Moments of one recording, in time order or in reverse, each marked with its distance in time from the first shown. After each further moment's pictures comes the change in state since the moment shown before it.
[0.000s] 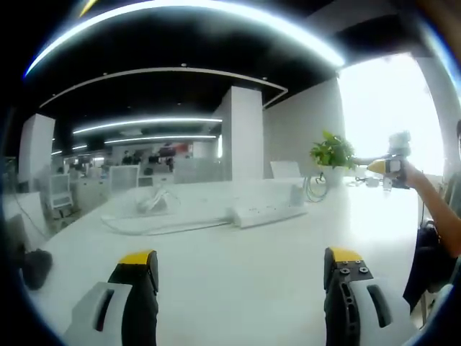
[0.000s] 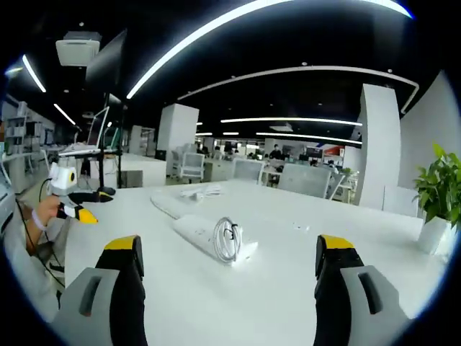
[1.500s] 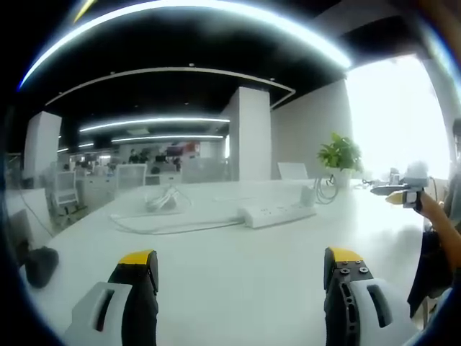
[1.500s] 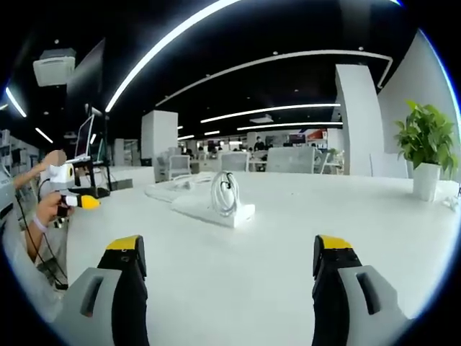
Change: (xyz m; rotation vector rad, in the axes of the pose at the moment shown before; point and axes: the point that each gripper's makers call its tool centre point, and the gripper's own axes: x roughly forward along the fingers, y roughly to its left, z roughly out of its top) left arm -0.001 0.017 0.002 -0.020 -0.007 0.038; right arm -0.027 0.013 -0.064 0.141 0.010 -0.074
